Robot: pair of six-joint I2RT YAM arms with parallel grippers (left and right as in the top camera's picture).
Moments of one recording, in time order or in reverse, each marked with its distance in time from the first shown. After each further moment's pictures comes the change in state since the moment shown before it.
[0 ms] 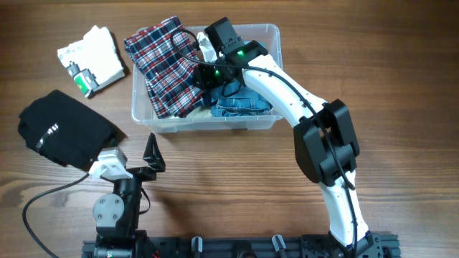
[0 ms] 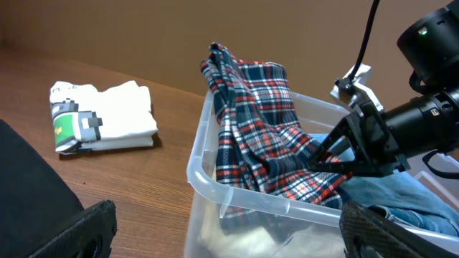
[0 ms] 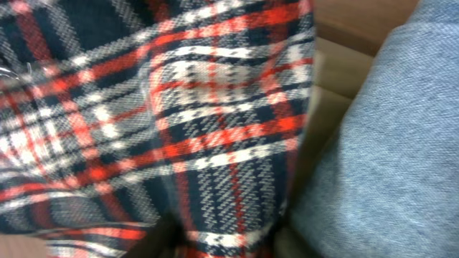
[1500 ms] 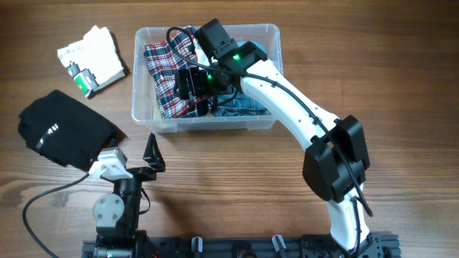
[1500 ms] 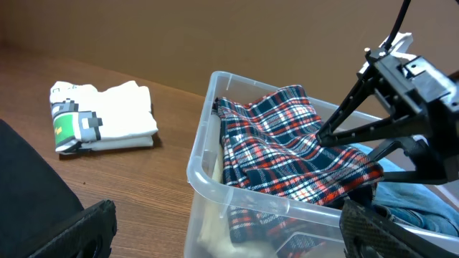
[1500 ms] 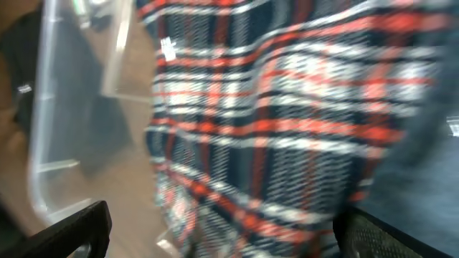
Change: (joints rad) left arm 0.000 0.000 0.000 0.000 0.000 0.000; right arm 0.075 -0.134 0.000 -0.168 0.041 0.236
